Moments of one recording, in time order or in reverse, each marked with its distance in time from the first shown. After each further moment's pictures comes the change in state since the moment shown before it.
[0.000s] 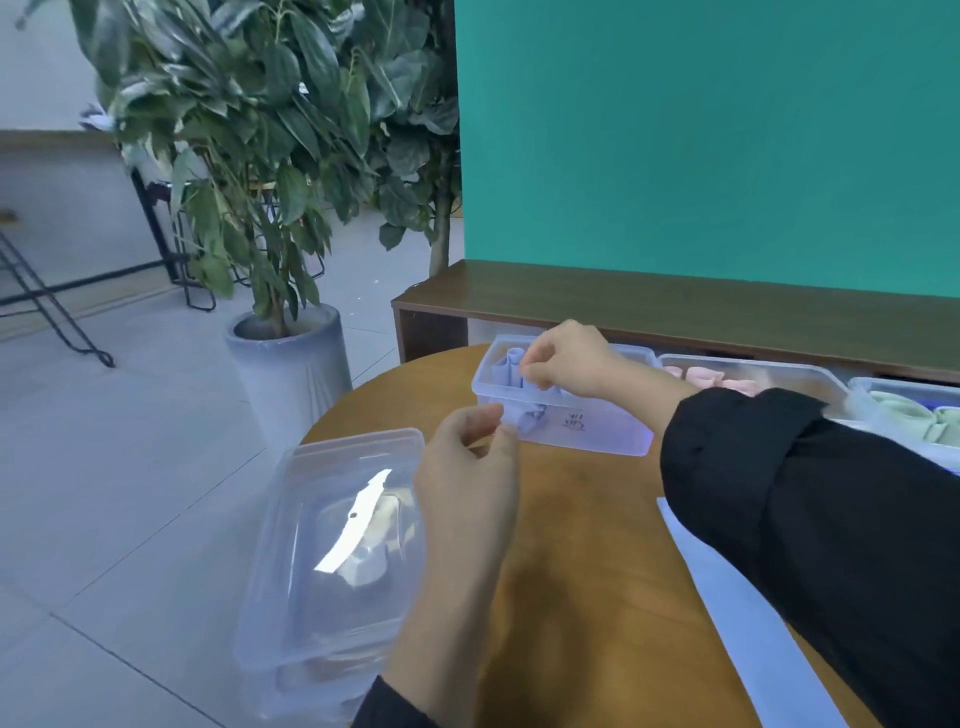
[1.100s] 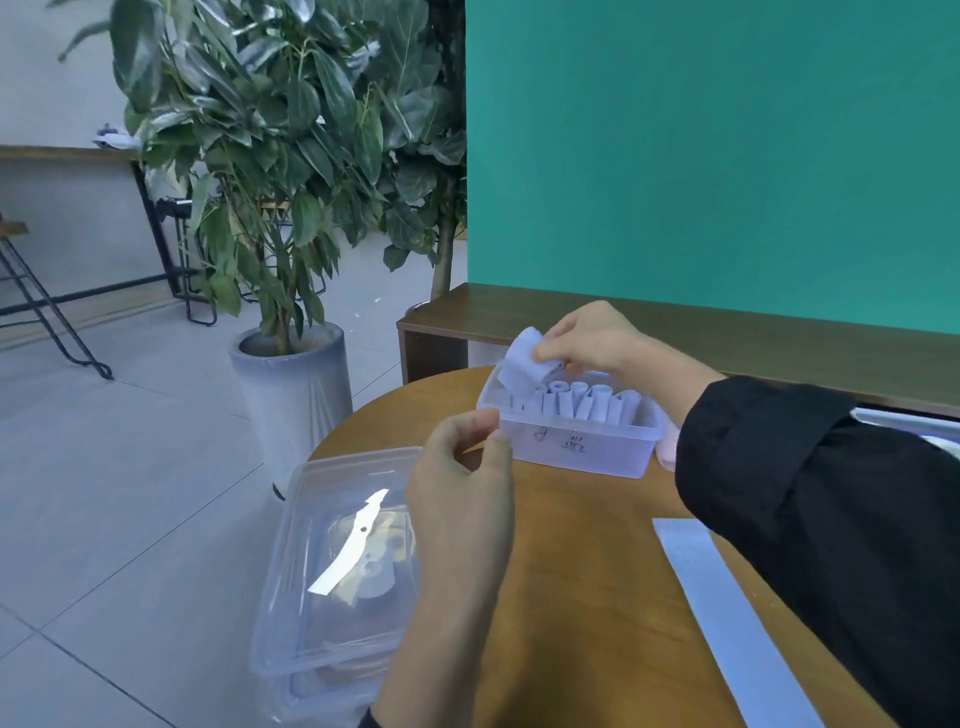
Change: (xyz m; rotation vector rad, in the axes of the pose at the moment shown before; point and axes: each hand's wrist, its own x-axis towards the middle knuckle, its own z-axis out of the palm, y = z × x) left_hand -0.015 0.030 -0.017 -0.107 0.037 0.030; right_hand 0.008 -0.021 -0.040 0.213 0.099 0.133
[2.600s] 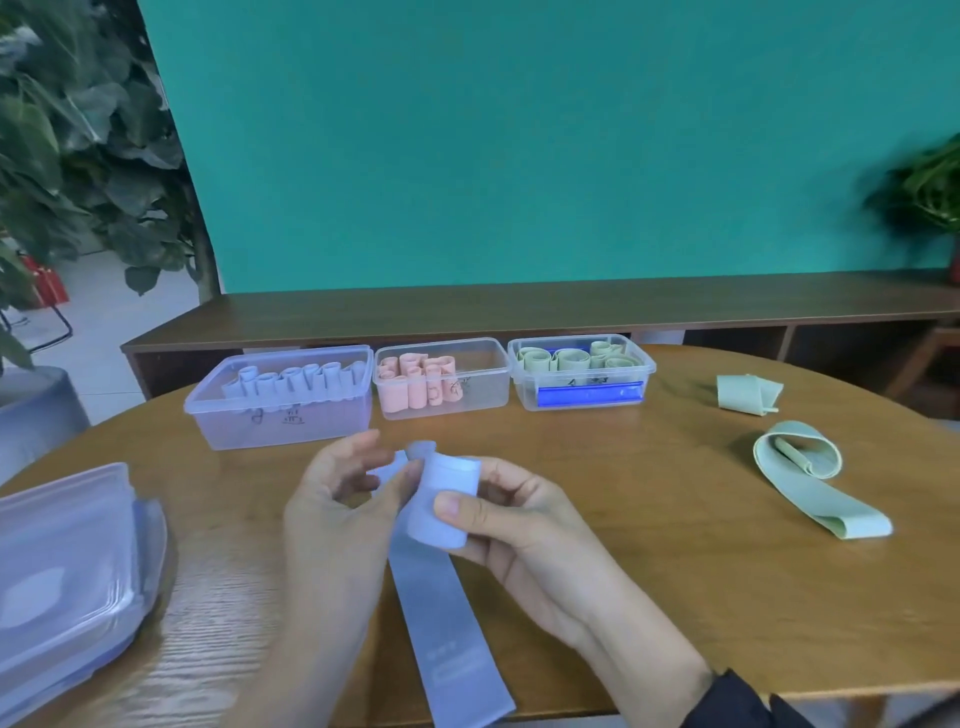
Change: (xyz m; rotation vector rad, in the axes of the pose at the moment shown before) left_hand -0.152 -0.018 0.085 -0.089 -0.384 0.045; right_hand -0.344 0.131 -0.052 1.237 0.016 -0.036
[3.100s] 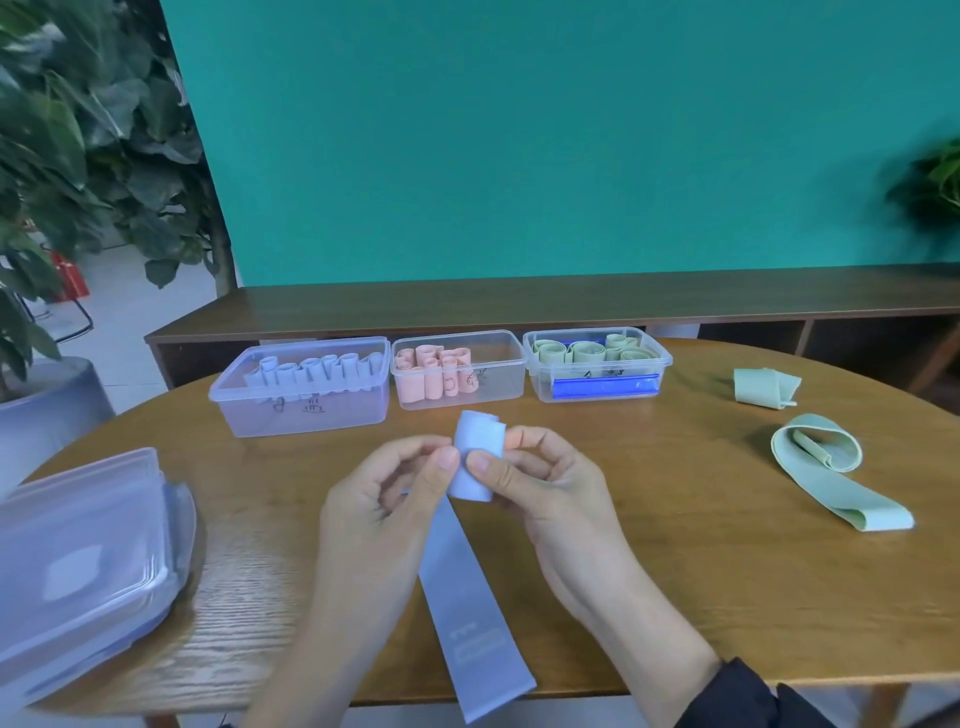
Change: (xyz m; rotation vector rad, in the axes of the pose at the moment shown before) left_hand -0.020 0.021 -0.003 0.051 -0.209 0.174; right_hand 0.006 0.004 0.002 -0.151 0.283 -0.217
